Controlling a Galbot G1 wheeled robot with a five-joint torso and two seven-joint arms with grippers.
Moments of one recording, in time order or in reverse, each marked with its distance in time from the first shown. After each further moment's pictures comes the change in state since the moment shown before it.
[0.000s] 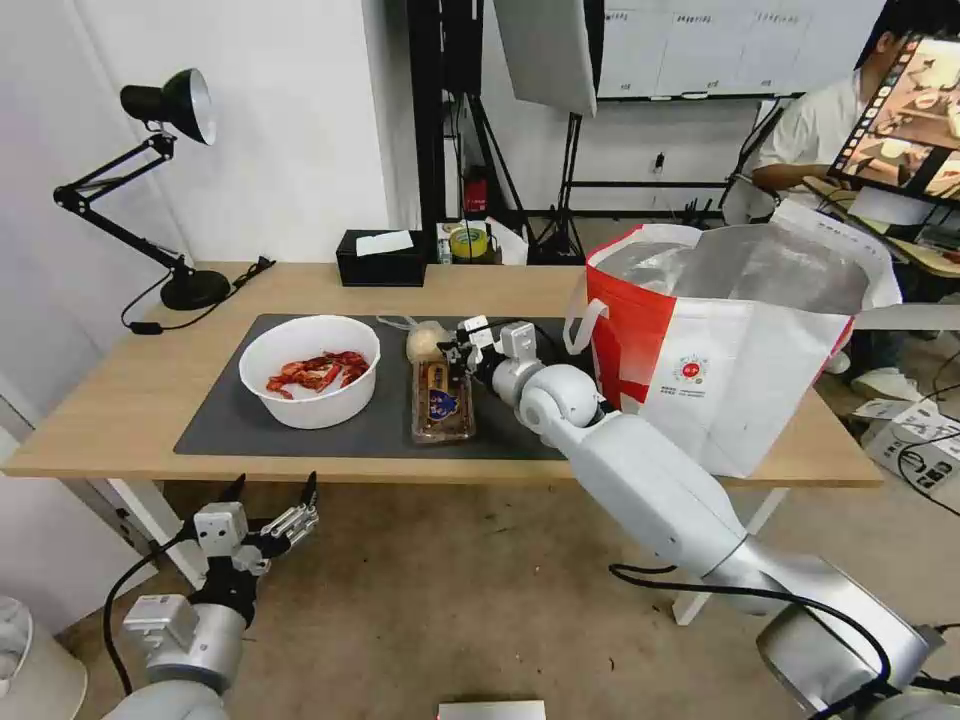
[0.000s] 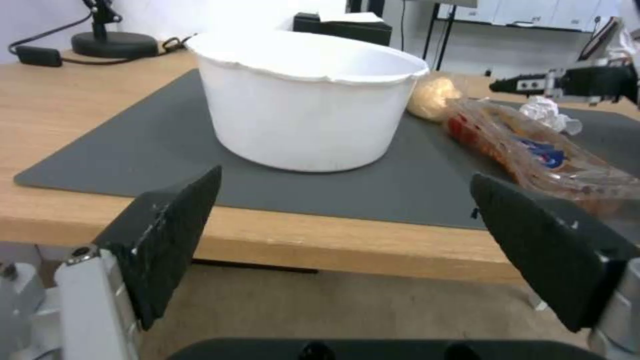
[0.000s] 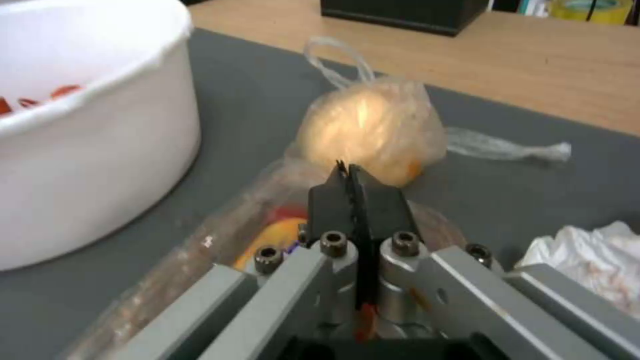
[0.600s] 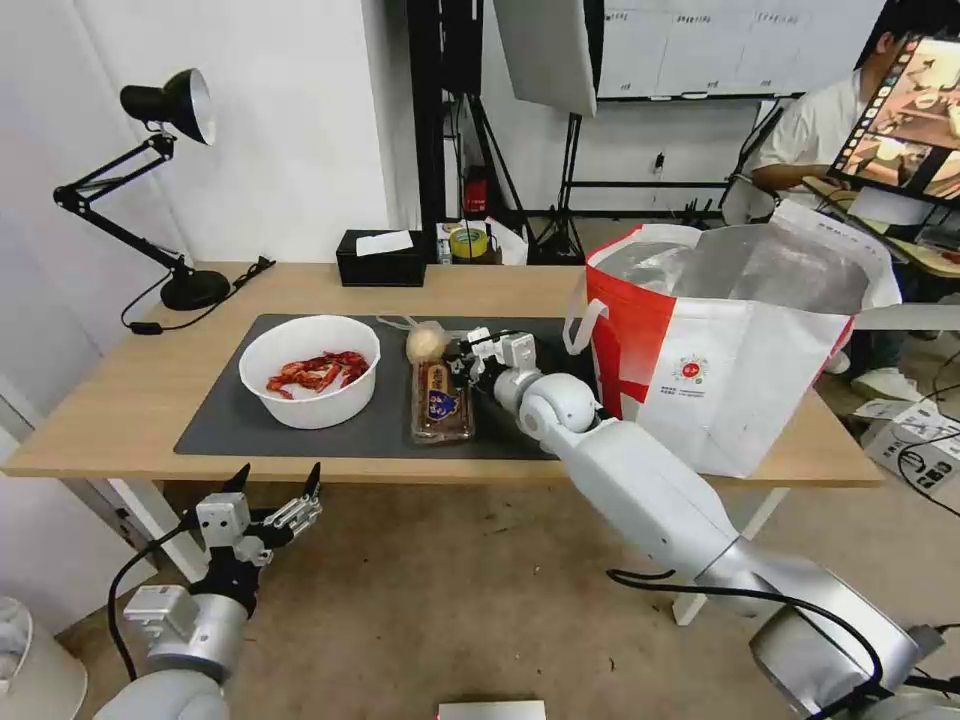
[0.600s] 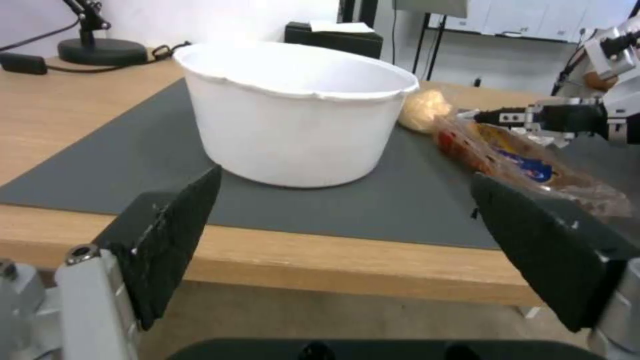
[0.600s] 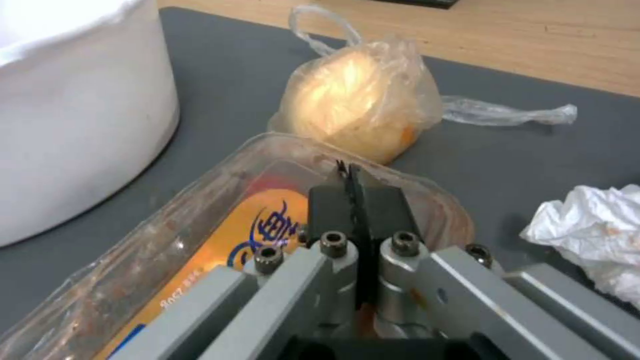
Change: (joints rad) left arm -0.033 0.017 0.009 0.009 -0.031 0.003 0.001; right arm -0.013 0.018 0.002 -0.036 -0.006 0.003 0.010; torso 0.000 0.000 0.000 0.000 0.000
